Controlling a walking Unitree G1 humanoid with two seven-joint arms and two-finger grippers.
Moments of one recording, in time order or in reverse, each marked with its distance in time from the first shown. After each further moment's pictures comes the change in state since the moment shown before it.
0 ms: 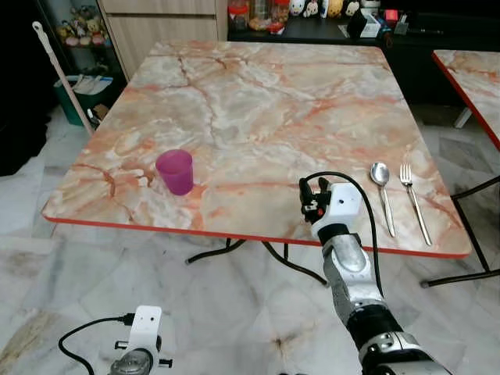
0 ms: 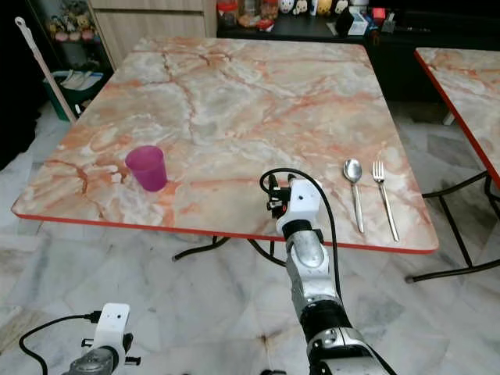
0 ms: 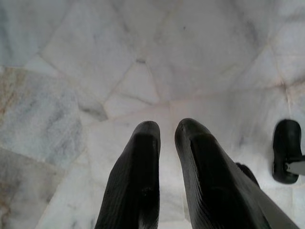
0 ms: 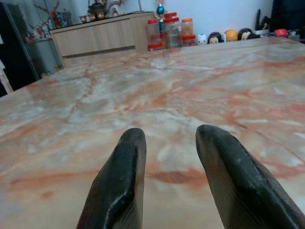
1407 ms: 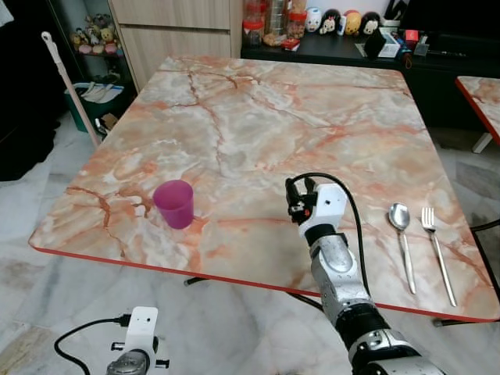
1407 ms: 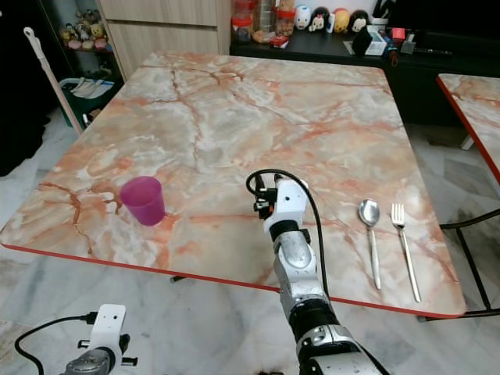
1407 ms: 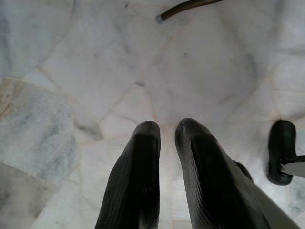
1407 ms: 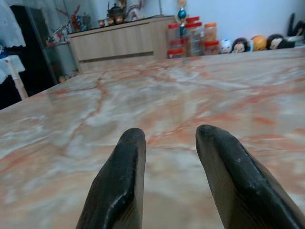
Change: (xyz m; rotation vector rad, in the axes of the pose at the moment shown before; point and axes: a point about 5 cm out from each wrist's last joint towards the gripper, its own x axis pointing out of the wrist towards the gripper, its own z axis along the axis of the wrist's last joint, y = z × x) left arm 0.000 0.006 -0.001 -0.010 0.000 0.009; right arm 0.002 0.015 0.000 0.006 -0.020 0.026
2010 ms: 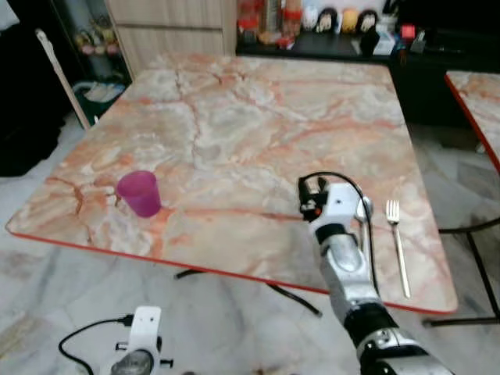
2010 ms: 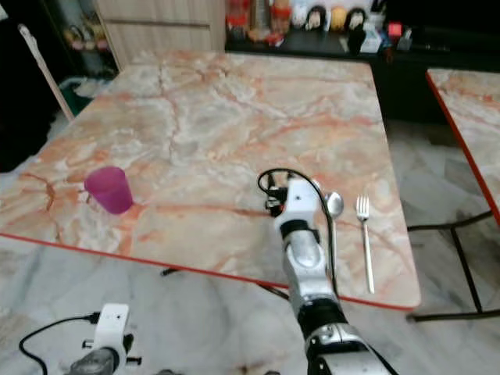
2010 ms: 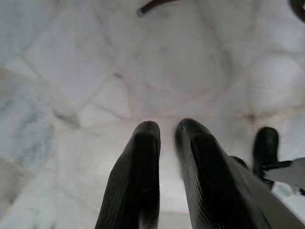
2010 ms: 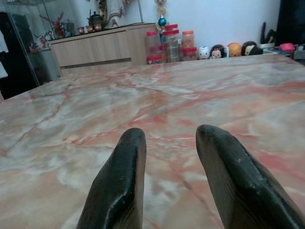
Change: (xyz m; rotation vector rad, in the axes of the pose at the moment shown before) left arm 0.000 -0.006 0.000 -0.018 -0.002 -0.010; right arm 0.000 -0.010 0.003 -0.007 -0.016 -0.055
